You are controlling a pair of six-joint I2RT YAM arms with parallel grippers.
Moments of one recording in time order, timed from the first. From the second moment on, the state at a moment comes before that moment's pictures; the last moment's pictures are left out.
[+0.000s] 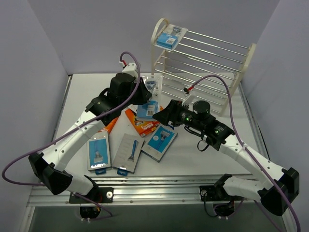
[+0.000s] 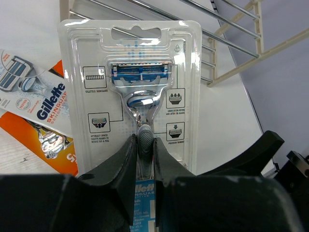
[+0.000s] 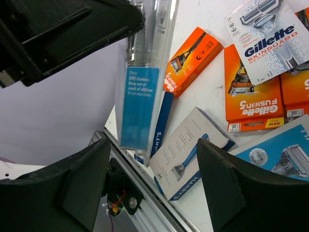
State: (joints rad) left arm -0.70 1.44 1.56 -0.51 -0.13 -0.55; right arm 0.67 1.10 0.92 -0.04 -0.24 0.74
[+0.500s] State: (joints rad) left arm -0.71 1.36 1.47 -0.45 -0.10 -0.55; right arm 0.67 1.13 0.94 0.00 -0.23 0.75
